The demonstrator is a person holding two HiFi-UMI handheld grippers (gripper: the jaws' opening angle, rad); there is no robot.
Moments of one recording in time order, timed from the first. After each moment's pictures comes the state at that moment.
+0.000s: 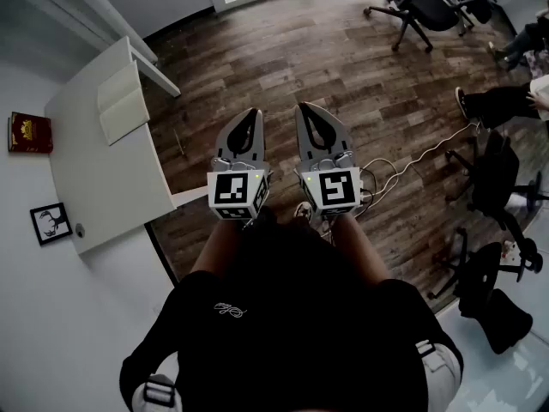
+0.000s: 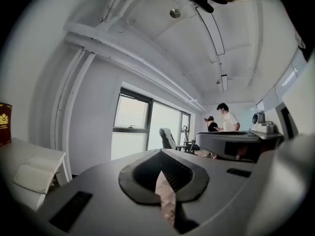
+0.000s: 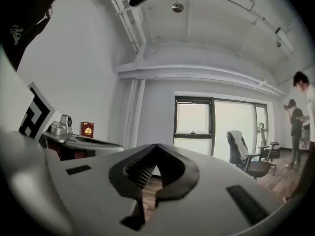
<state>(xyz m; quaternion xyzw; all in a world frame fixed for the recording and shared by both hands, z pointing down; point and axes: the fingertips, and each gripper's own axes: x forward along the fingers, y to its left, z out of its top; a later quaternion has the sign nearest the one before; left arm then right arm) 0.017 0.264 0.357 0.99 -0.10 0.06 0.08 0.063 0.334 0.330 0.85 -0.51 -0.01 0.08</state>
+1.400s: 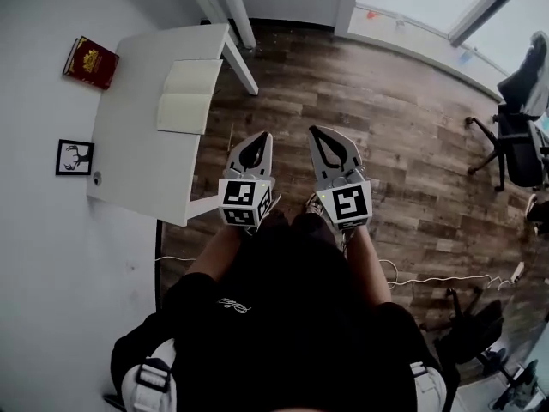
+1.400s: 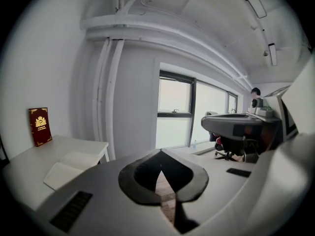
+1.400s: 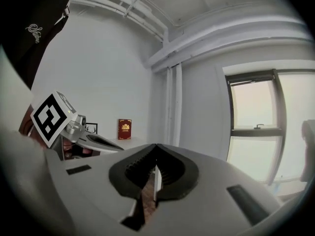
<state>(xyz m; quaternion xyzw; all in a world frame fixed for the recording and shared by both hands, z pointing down) 0.076 0.044 0.443 0.92 -0.33 0.16 0.10 0.158 0.087 0.393 0.64 -0.77 0.01 0.07</state>
